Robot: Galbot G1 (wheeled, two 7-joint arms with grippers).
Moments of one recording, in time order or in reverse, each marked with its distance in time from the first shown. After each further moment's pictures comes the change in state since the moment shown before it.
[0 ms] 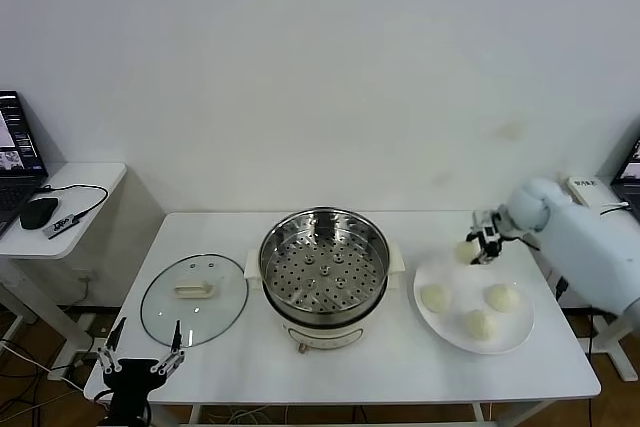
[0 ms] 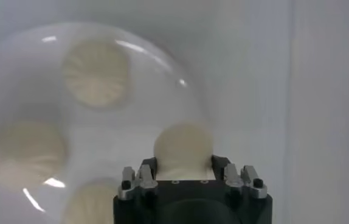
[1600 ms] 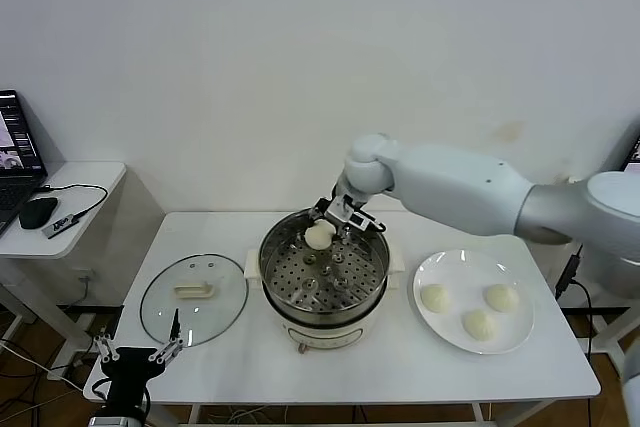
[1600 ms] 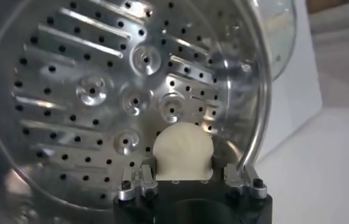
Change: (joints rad) left arm -0.035 0.005 -0.010 -0.012 -0.011 0.003 0.008; right arm 0.406 0.486 -0.610 0.099 0.053 0.397 0.181
